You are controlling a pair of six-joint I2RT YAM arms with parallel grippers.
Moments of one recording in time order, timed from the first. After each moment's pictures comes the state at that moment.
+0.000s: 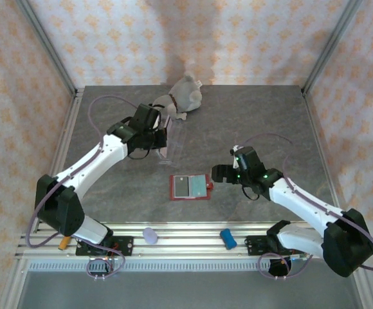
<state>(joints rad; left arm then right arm) -0.44 1.48 1.24 -0.69 0.08 -0.56 0.55 1.11 0.61 -0.38 -0.10 0.50</state>
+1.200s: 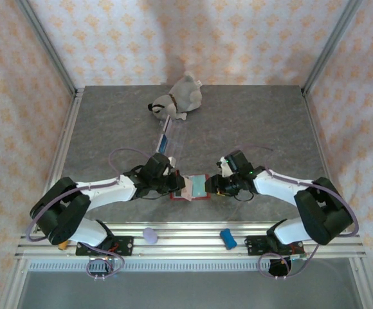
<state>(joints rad) -0.68 1.43 0.59 0.02 0.33 -1.02 0.55 1.40 0.58 -0.25 -0.53 0.61</state>
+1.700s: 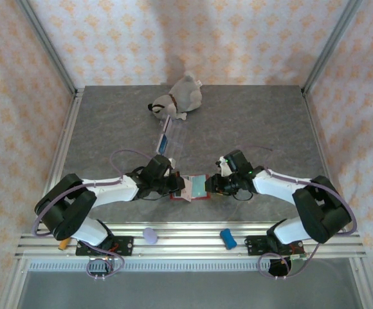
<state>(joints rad) -0.68 1.48 0.58 0.07 0.31 -1.01 0.55 1.41 0.58 -0.22 -0.54 0.61</state>
